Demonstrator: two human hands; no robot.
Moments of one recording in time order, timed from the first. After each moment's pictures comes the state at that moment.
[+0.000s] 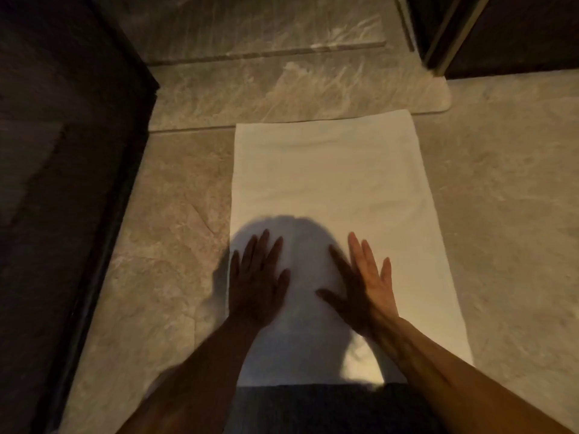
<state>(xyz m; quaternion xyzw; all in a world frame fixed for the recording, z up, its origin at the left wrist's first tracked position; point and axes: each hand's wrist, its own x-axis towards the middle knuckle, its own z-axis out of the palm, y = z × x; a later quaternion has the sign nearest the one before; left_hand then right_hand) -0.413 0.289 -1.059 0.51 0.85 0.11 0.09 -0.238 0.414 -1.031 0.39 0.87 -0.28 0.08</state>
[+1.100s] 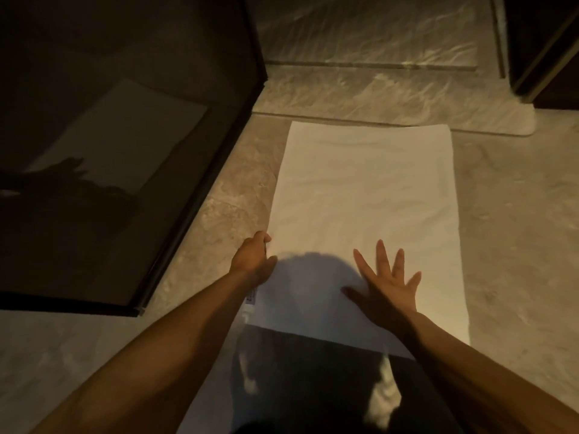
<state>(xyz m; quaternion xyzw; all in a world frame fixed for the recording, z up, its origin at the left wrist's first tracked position) -0.446 0.203 -1.001 0.21 0.93 0.13 0.28 -0.240 0.366 -1.025 0.31 0.91 -0.19 0.19</state>
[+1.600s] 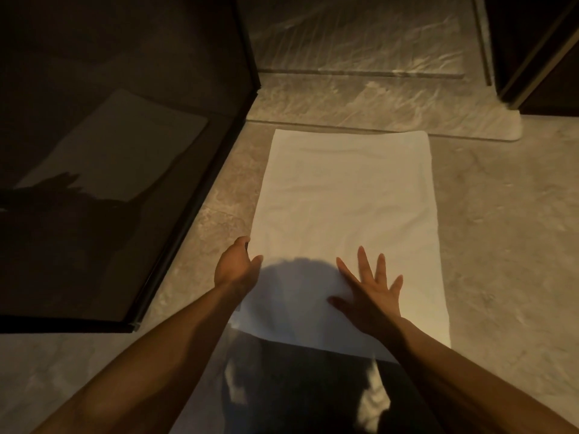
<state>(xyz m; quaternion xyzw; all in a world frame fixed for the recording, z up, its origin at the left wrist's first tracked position) -0.448 0.192 -0.978 0.14 0.95 0.20 0.21 -0.255 0.348 -1.029 0.28 0.92 -0.20 0.17</state>
